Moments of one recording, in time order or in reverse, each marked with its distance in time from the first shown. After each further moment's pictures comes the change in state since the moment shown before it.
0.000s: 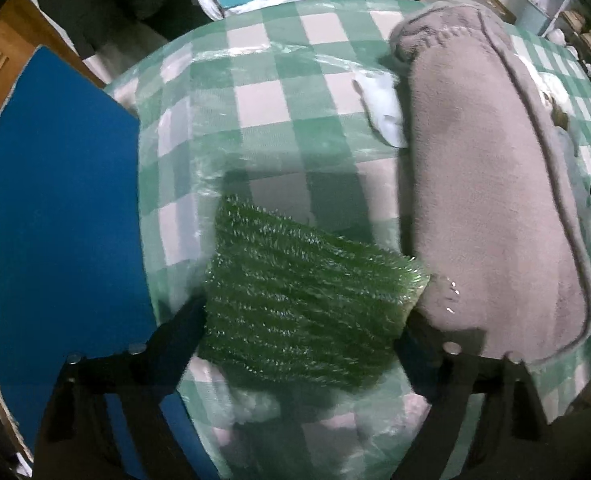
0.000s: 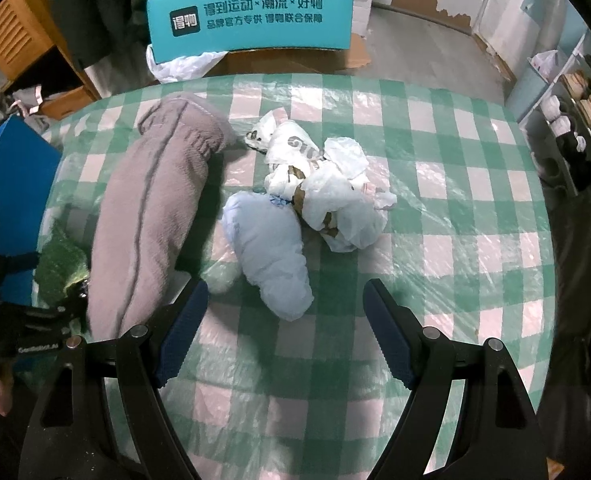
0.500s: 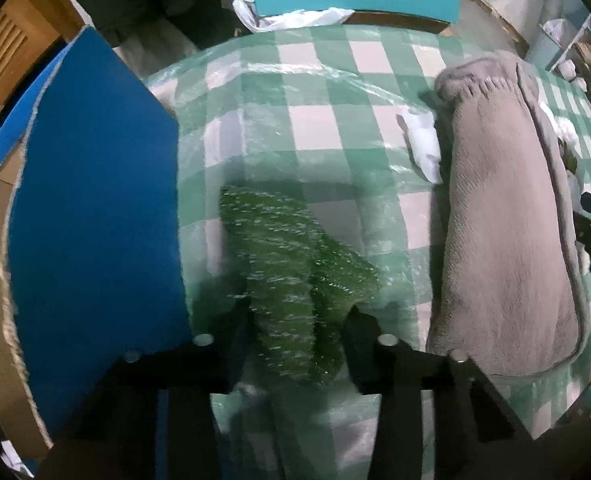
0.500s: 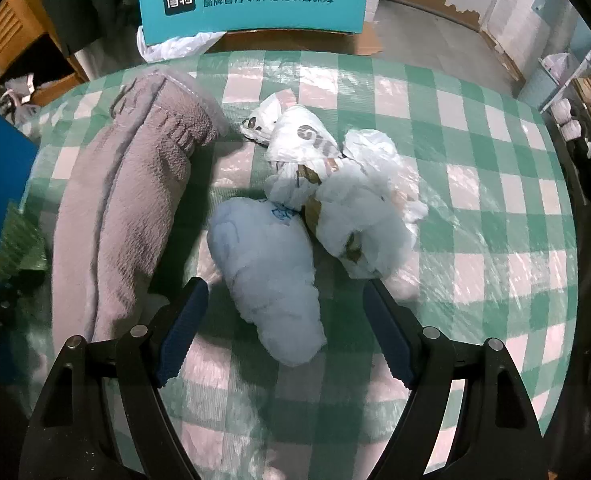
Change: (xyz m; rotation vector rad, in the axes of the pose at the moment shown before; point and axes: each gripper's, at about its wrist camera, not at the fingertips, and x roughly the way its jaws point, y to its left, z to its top) left arm -0.009 0.039 -0.003 -0.076 -0.033 -0.037; right arm 0.042 0.008 0.011 -0.035 0.032 -0.013
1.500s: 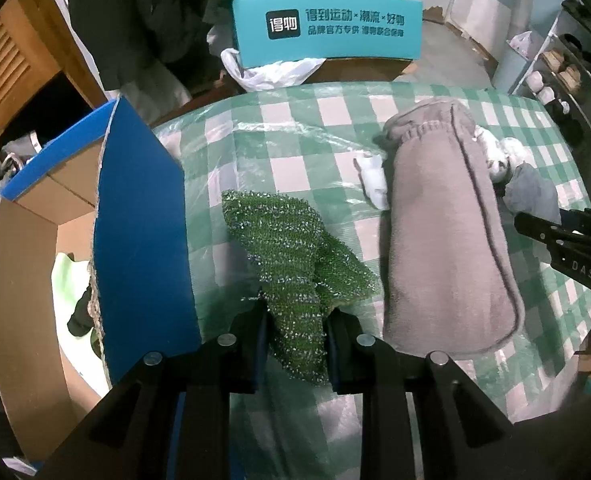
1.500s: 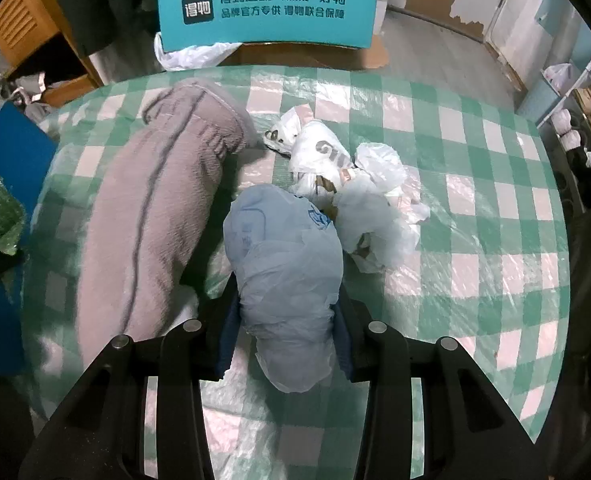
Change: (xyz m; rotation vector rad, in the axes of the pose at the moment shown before) left arm -0.067 0.002 -0.002 0.048 -0.132 -0.066; right arm -0.031 0.010 -0.008 -0.009 -0.040 0.019
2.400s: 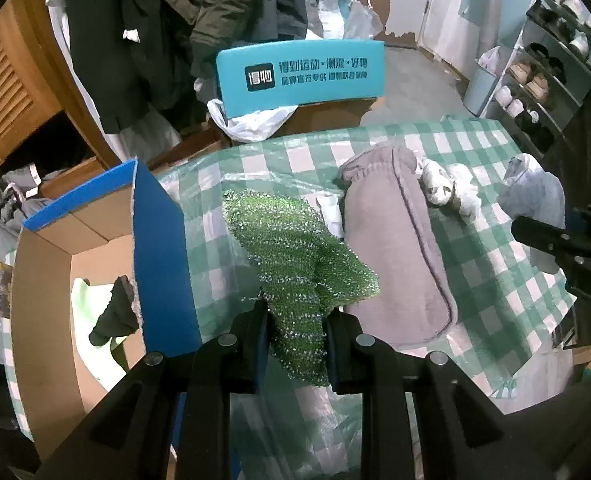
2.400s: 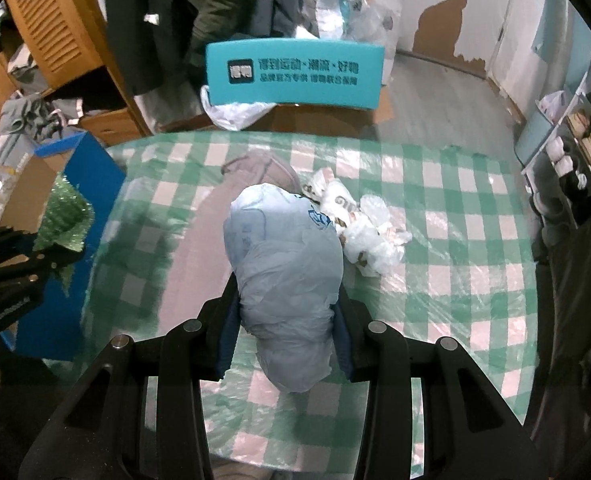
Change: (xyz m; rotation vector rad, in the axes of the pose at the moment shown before) left arm -0.058 -0.012 0.000 0.046 -0.125 -0.044; right arm -0.097 0.023 -0.010 -0.039 -0.154 0.057
